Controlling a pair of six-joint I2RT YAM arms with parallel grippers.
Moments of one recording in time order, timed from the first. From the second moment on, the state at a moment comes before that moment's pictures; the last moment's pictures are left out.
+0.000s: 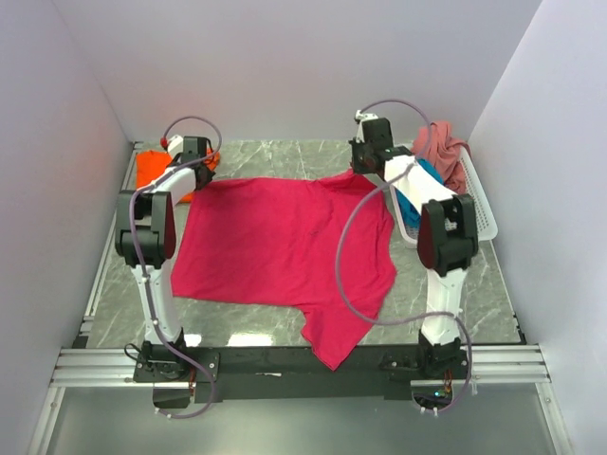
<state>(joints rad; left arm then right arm) -0.06 2.15 1.59 -0.24 -0.35 -0.73 0.26 2.10 1.77 -0.38 0.04 0.09</state>
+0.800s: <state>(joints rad) -0.03 1.72 1.09 -0.15 -0.37 -0.84 0.35 1.41 1.05 -0.29 0.07 0.14</state>
